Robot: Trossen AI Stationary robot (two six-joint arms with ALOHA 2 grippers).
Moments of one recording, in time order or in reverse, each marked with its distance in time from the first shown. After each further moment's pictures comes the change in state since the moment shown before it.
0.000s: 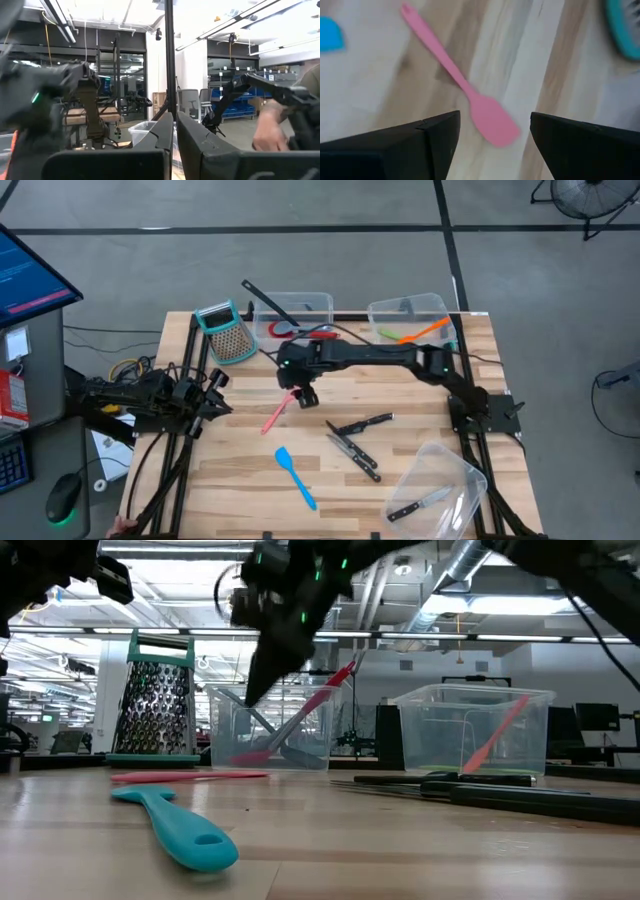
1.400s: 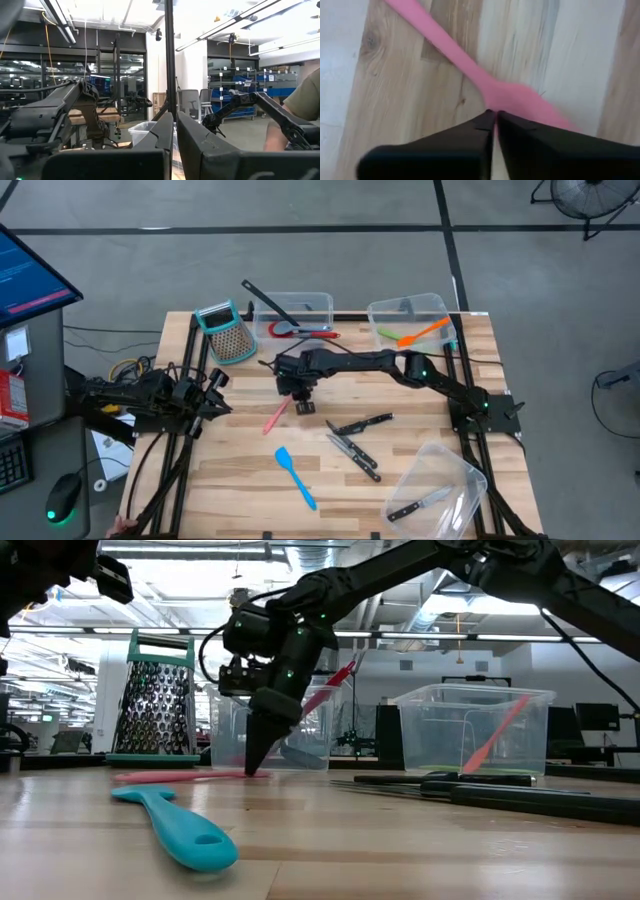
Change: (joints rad) left arm 0.000 0.000 0.000 0.003 0.000 0.000; right arm -0.002 0.223 0.052 -0.054 -0.033 0.145
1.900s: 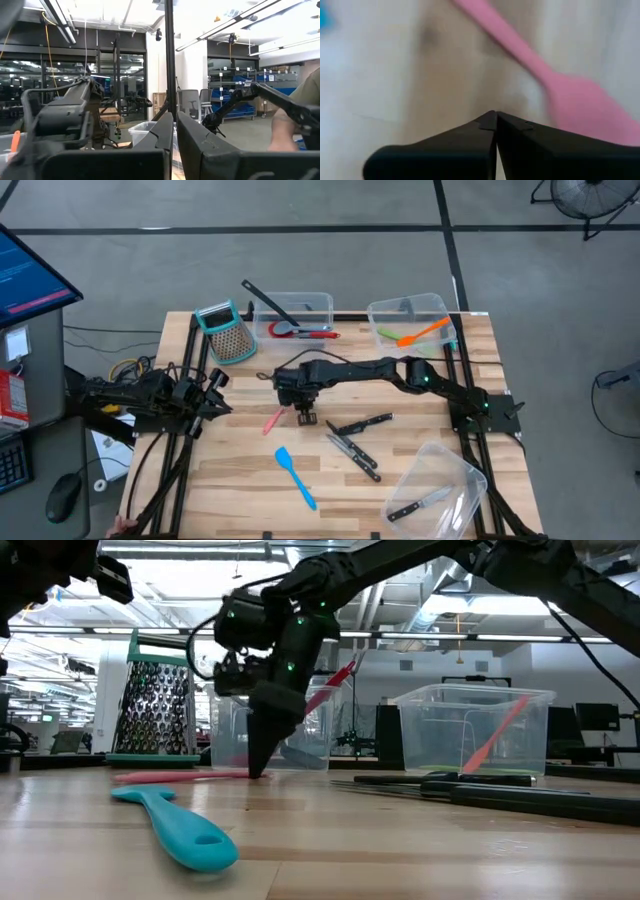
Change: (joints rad) left arm 0.000 0.000 0.000 0.000 0.000 0.000; right arm 0.073 -0.054 -0.005 -0.026 0.003 0.077
